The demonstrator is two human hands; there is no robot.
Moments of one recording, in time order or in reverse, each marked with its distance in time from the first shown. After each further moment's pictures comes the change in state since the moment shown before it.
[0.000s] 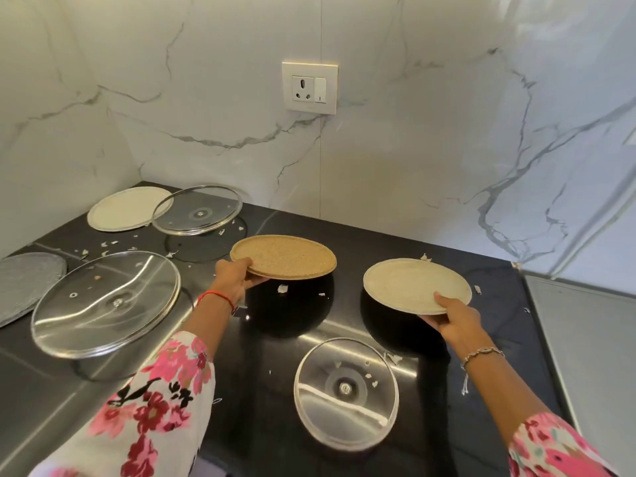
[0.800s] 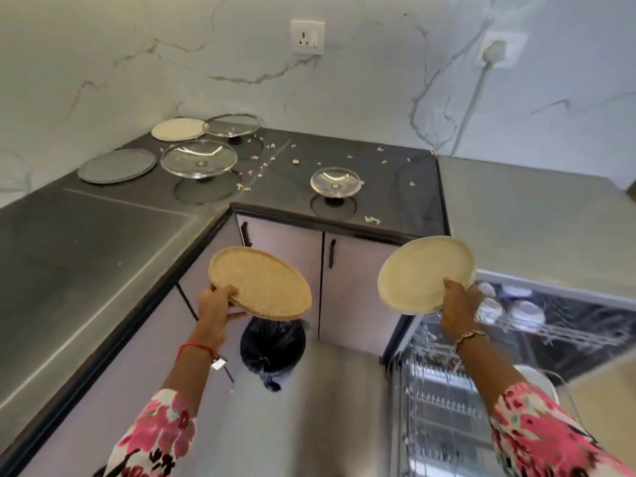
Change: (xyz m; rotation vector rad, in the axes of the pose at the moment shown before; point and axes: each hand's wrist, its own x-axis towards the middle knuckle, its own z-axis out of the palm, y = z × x) left_hand -0.431 -0.201 -0.361 0.135 -0.092 0.130; right_hand -0.386 0.185 -0.320 -0.208 0.306 -0.438
